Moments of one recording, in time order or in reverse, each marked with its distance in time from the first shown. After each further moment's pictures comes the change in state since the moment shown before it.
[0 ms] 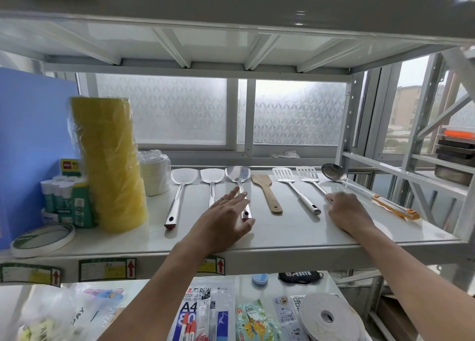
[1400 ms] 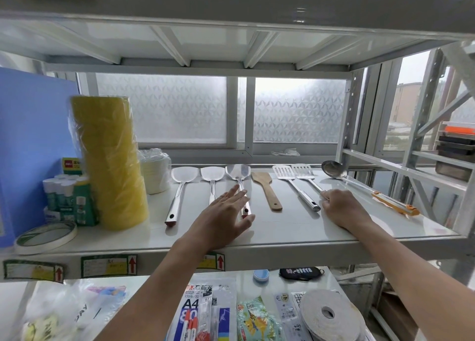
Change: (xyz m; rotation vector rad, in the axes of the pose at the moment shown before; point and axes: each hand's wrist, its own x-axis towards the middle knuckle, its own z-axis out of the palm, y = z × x) left_hand 0.000 -0.002 0.002 -0.003 -0.023 -0.024; right_hand 0.000 -0.001 0.001 -0.018 -0.045 -0.081
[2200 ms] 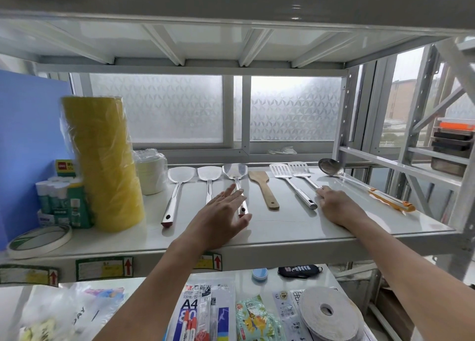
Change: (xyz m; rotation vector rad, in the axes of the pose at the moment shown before) left_hand -0.001 0.003 -0.004 -0.010 -0.002 0.008; right_hand 0.010 0.002 0.008 -0.005 -0.089 0.006
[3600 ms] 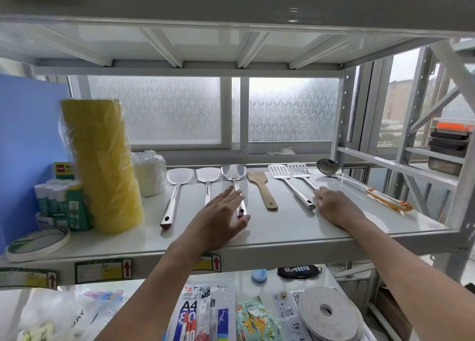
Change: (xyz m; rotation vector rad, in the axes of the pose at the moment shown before) left_hand -0.001 0.000 0.001 0.002 0.009 -0.014; right_hand -0.007 -0.004 -0.003 0.041 0.006 0.020
